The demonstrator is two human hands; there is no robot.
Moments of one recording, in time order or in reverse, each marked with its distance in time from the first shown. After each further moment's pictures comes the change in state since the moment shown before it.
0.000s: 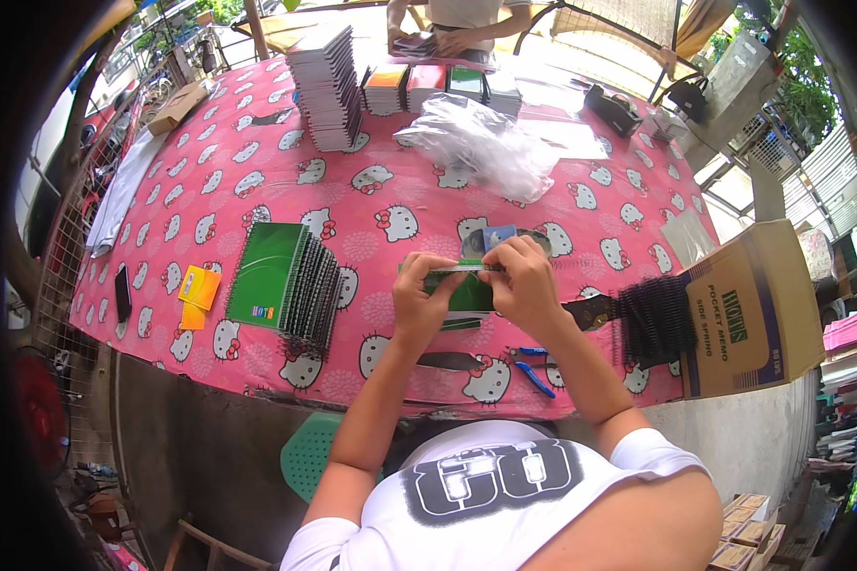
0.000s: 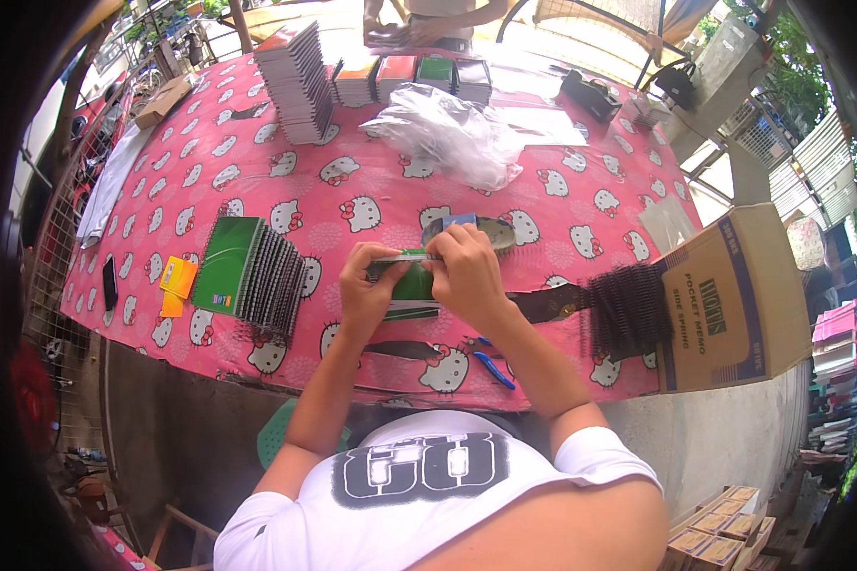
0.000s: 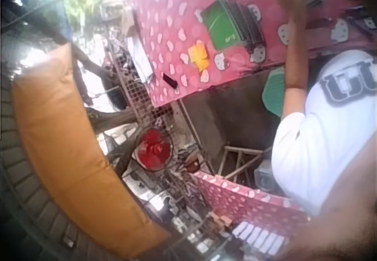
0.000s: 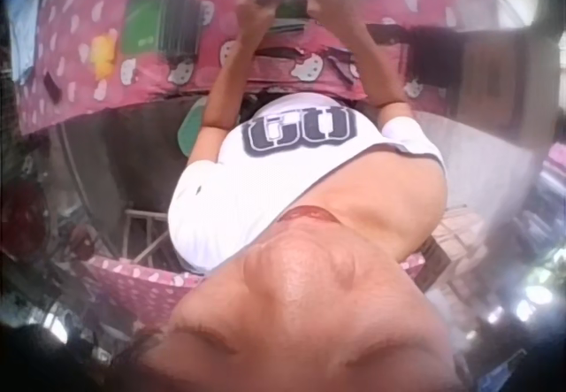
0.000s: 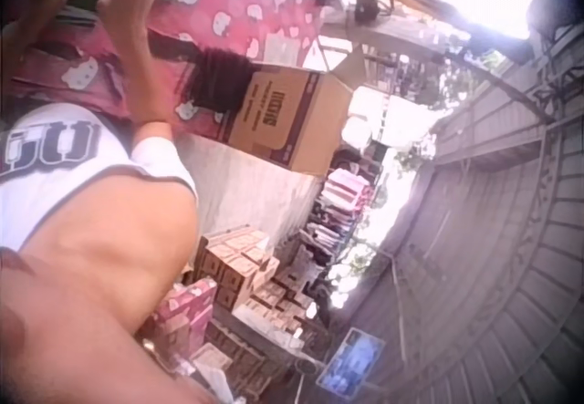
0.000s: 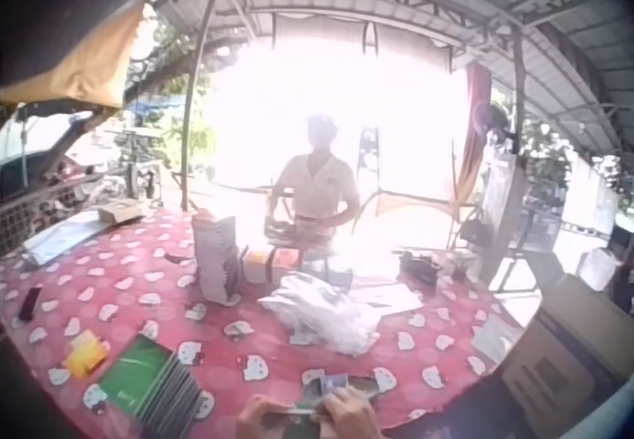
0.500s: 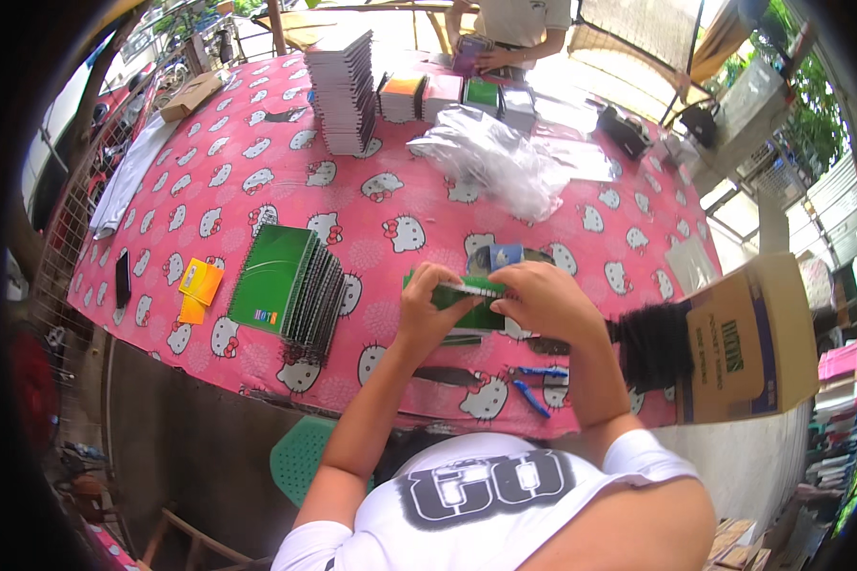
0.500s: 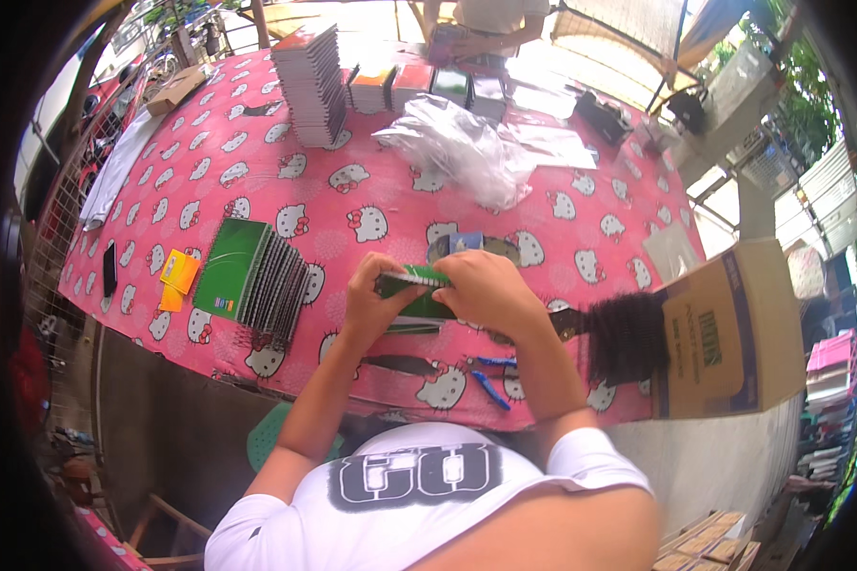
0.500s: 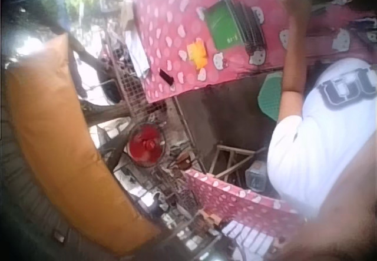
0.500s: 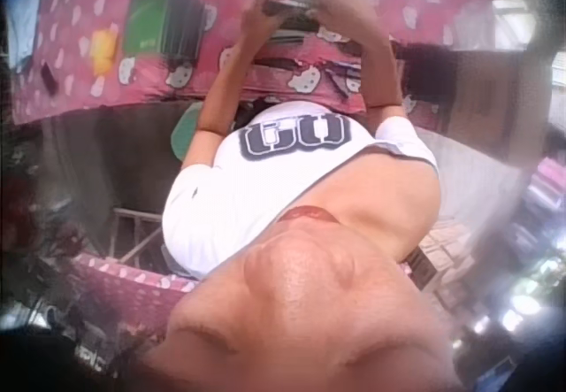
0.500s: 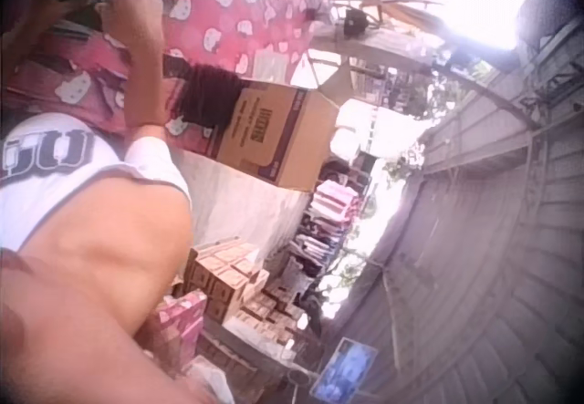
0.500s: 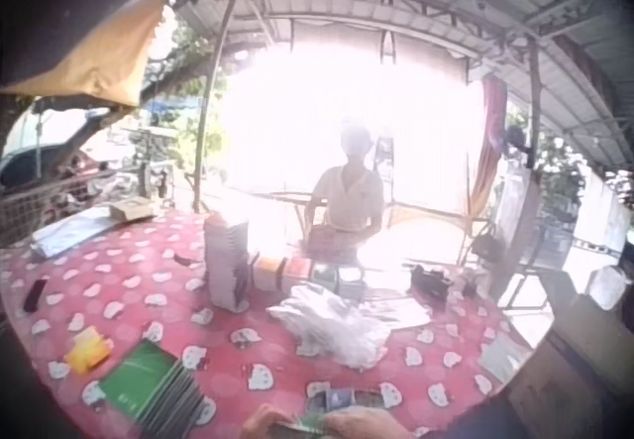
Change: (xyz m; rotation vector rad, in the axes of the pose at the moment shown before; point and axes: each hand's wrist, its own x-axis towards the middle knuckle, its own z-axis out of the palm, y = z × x) left_hand 0.010 -0.012 -0.002 0.036 -0.033 -0.001; right_hand 0.031 -0.008 -0.037 -0.107 -0.585 0.068
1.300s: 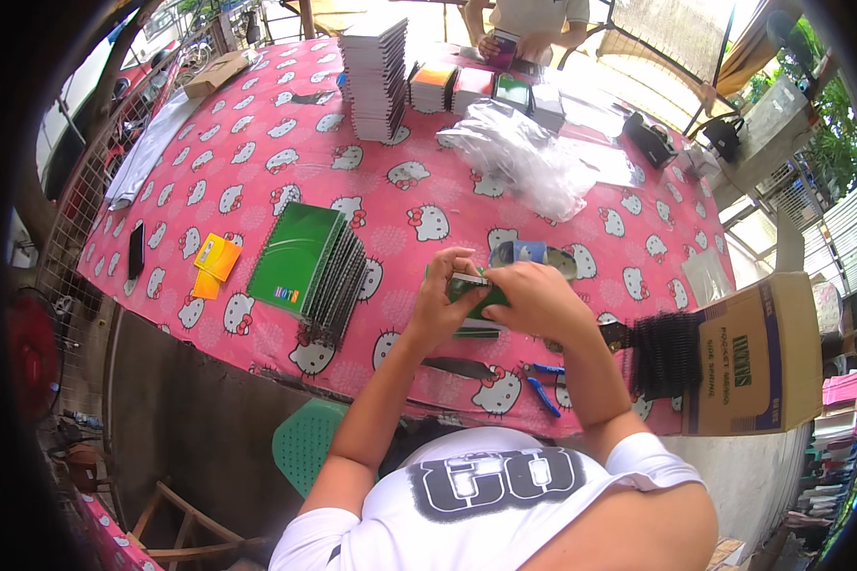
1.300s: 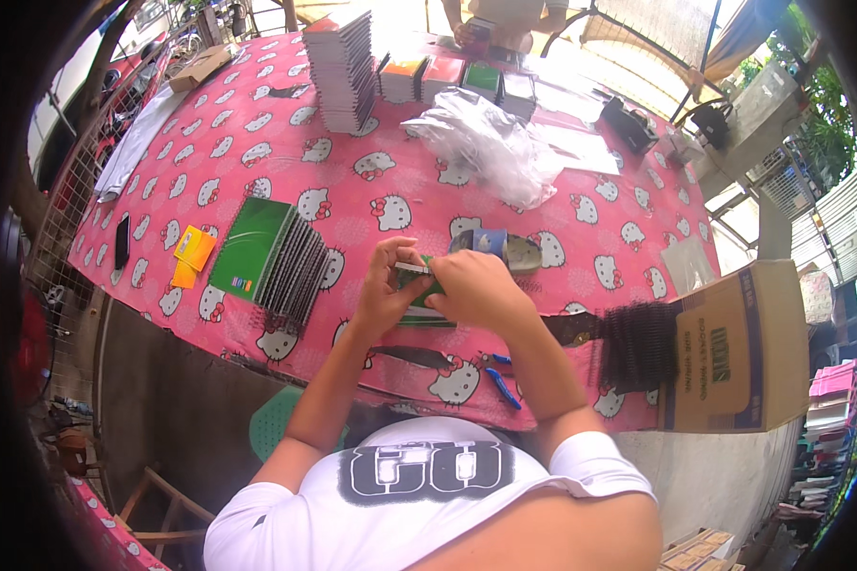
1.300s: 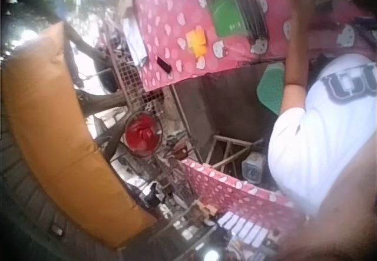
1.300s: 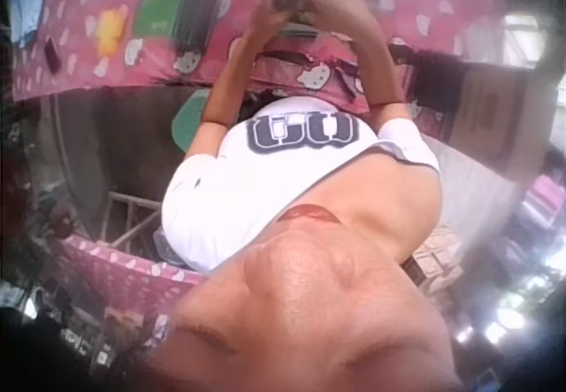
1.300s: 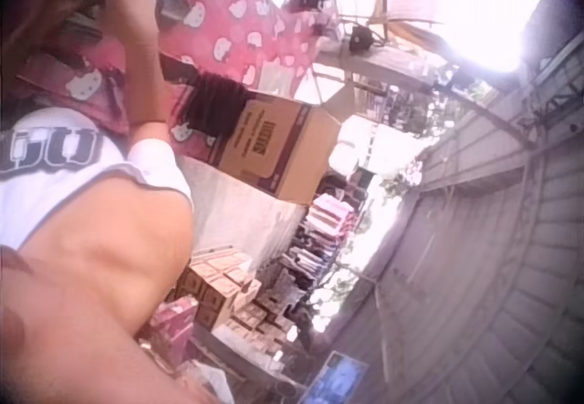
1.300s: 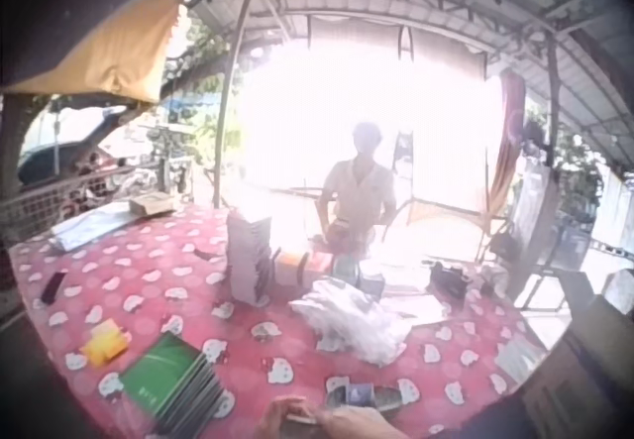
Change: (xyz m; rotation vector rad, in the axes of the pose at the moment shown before) left_hand -0.013 -0.004 -0.009 -0.382 -0.103 -0.098; right_hand 0.032 -0.020 0.012 -0.088 -0.231 -0.029
